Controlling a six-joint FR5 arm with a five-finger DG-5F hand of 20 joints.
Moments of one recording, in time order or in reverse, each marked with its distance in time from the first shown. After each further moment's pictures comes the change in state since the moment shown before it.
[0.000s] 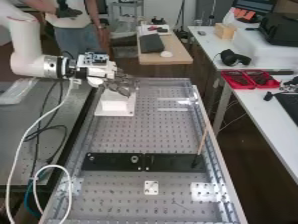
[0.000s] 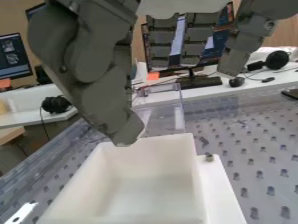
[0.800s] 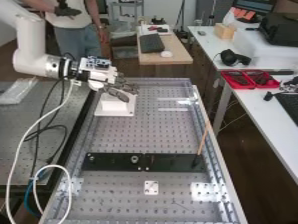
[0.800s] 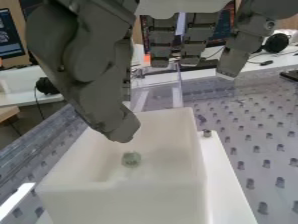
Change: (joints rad) arm 0.013 -0.027 0.037 -0.110 0.023 0.008
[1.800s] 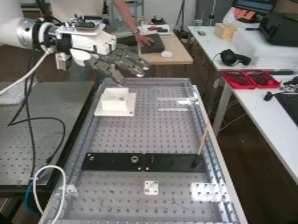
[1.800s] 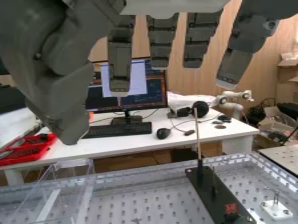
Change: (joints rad) arm -0.266 0.165 0.229 -0.250 0.020 -0.134
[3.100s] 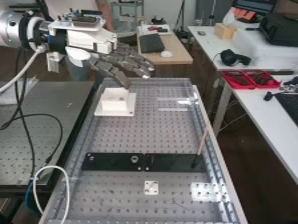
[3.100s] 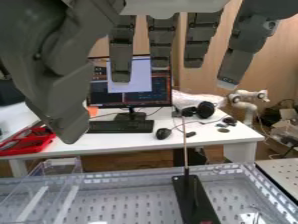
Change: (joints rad) arm -0.221 -0.049 0.120 -0.090 -0.302 -0.077
